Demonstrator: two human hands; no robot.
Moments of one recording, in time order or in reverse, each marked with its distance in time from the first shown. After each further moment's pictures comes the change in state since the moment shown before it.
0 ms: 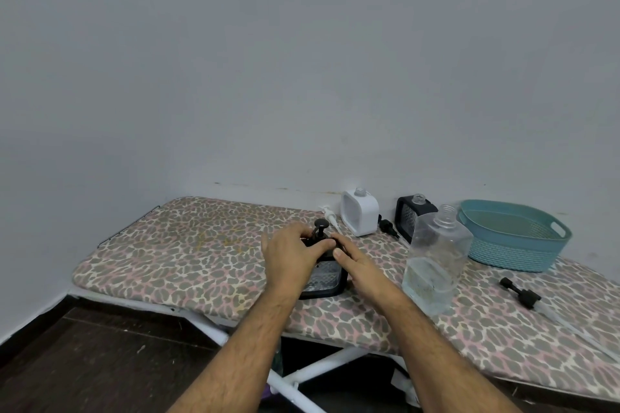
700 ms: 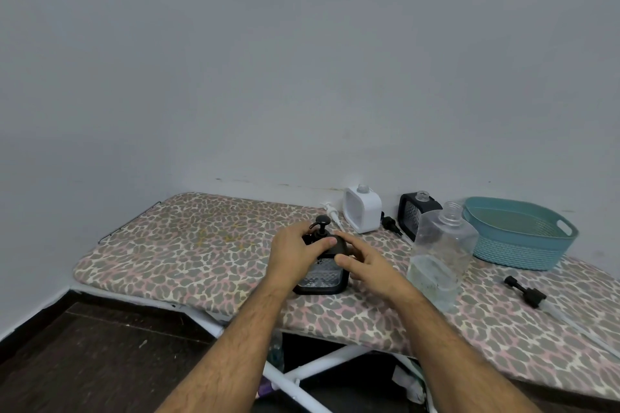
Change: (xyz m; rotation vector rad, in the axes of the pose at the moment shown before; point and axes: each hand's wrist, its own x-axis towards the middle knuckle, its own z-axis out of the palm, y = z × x) left_hand 0.005 -0.003 -0.006 -0.220 -0.170 0.041; right_hand 0.000 0.003 -0.015 0.012 -0.020 -0.018
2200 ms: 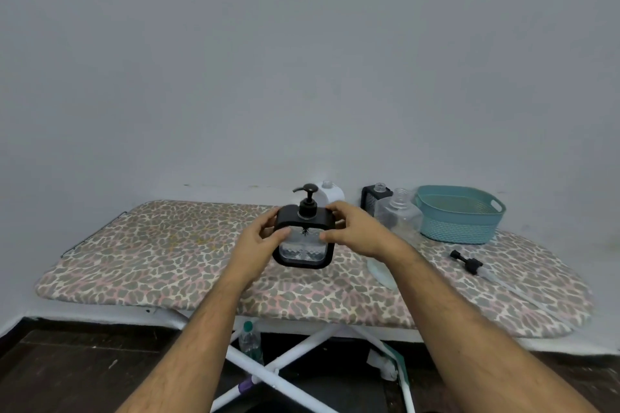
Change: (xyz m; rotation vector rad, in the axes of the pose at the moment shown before) left_hand -0.024 0.009 -0.027 -0.485 -0.173 -0.058; right_hand -0.034 -0.079 -0.028 -0.396 0.092 -0.032
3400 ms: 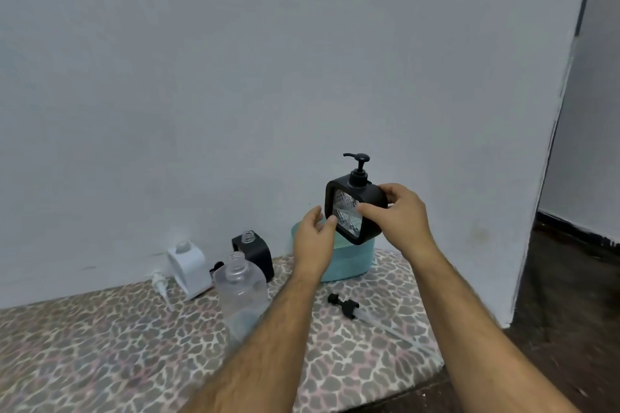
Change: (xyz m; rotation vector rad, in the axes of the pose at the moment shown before) left_hand 0.092 0.065 0.374 0.014 -0.154 0.049; right_hand -0.083 0.113 -0.265 0.085 0.951 0.116
